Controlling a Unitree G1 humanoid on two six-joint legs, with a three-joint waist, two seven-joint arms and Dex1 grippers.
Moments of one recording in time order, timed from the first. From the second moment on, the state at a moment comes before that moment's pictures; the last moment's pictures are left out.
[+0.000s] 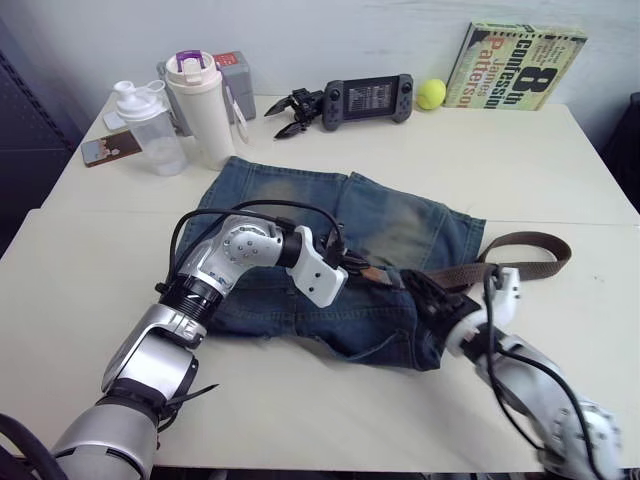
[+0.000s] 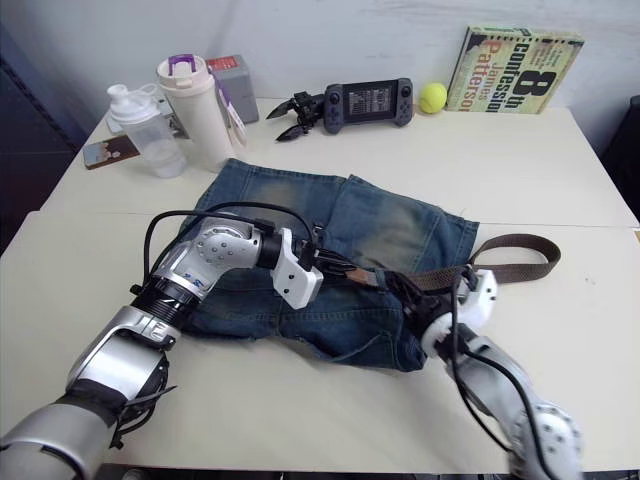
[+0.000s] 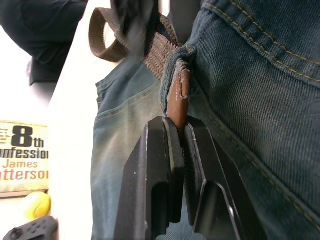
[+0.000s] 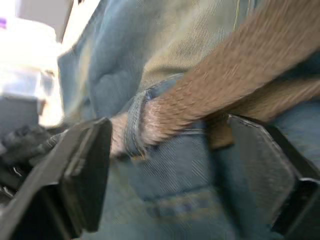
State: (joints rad) left arm -0.92 0.42 -0.41 0.50 0.26 -0.78 -0.91; right arm 0.09 -0.48 -0.20 -0.64 1.67 0.66 -0.47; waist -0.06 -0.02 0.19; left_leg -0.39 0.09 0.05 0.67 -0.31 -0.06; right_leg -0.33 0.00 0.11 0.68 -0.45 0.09
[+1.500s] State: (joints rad) left arm -0.77 0.50 -0.36 0.42 0.20 -0.97 -0.73; right arm 0.08 -0.75 -0.49 -0.54 1.34 0.97 -0.18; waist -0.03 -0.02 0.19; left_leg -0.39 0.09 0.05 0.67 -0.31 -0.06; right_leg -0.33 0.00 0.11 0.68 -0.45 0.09
